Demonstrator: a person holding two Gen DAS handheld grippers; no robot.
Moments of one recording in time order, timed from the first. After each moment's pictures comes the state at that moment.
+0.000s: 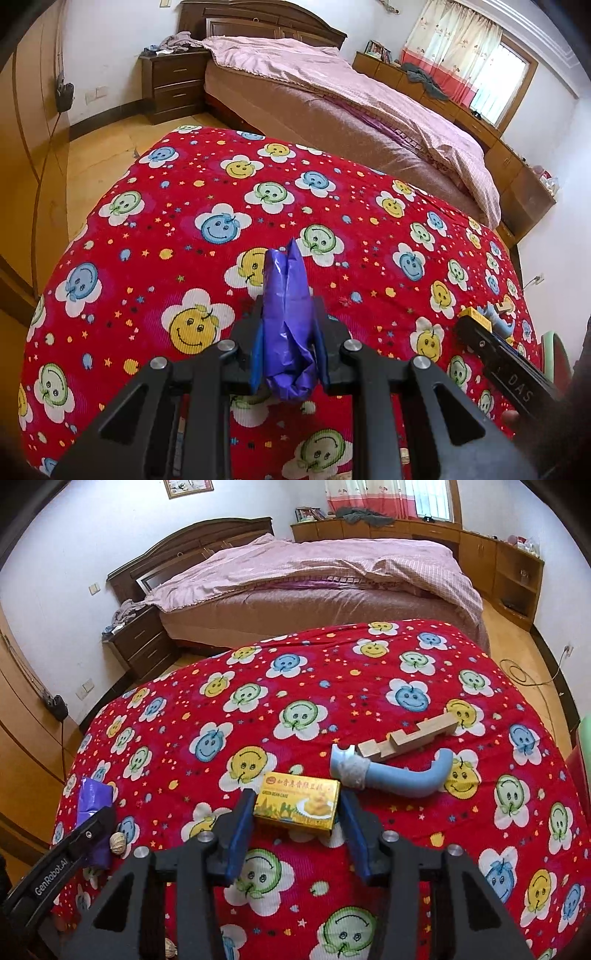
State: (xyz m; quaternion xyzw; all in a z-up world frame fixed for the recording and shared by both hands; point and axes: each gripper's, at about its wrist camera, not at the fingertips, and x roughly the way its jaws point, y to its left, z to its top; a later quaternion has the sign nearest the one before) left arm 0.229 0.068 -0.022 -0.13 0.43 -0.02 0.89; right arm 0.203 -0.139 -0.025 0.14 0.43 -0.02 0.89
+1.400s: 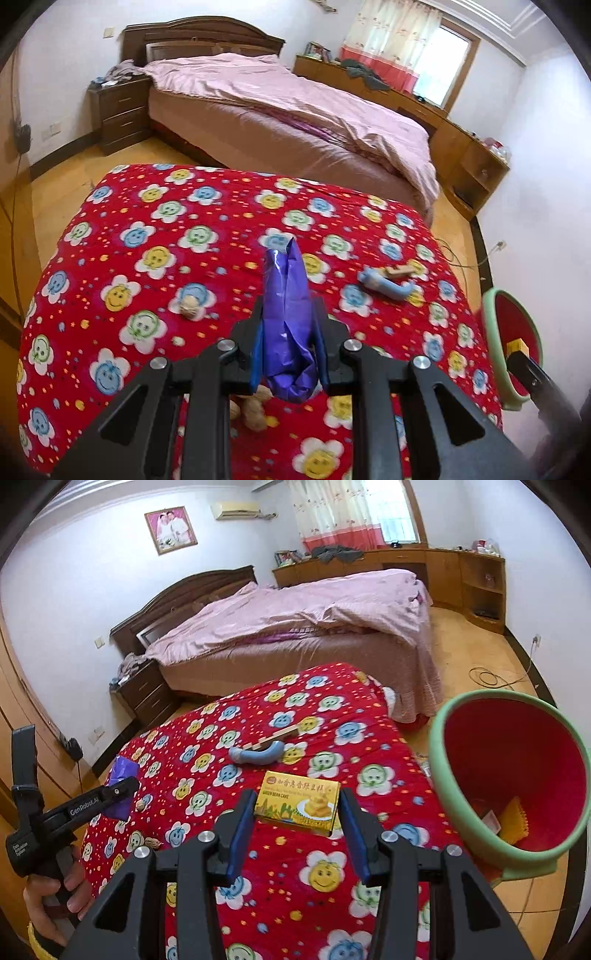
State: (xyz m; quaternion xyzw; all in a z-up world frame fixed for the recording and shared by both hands) left arm 0.170 -0.014 0.038 -0.09 0.41 -0.12 0.90; right arm 0.042 -0.251 0.044 0.18 0.34 -0.04 0.92
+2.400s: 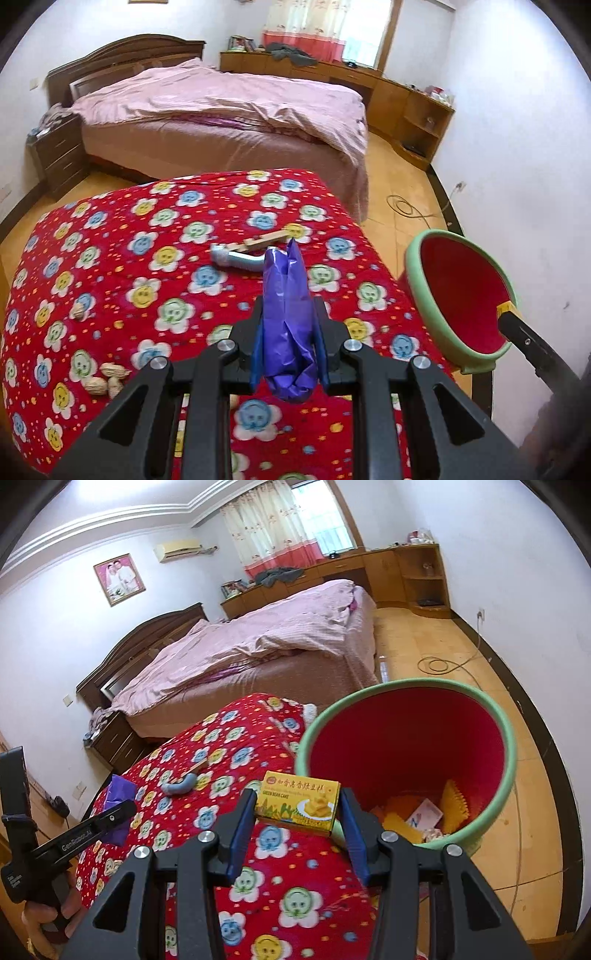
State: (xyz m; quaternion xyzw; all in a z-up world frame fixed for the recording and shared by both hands) left arm 0.127 -0.148 0.055 0.01 0.41 -0.22 0.89; right arm -0.032 -0.358 0.039 0.25 0.30 -0.12 0.91
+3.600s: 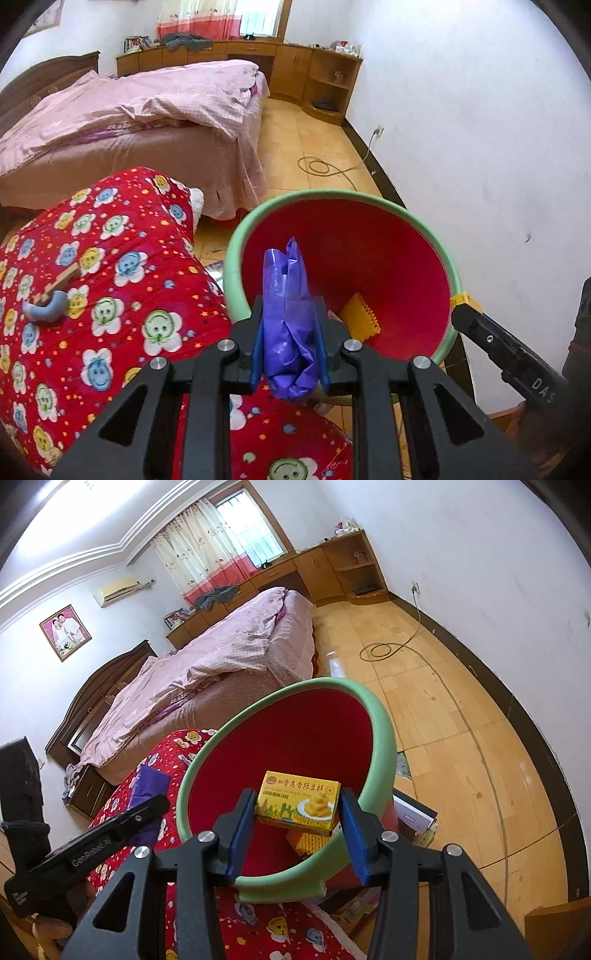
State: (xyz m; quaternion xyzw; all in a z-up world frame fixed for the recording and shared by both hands) left arm 0.108 -0.330 0.025 0.08 0.42 -0.38 0.82; right arm -0.084 -0.465 -0.004 0.33 0.28 -0.21 0.88
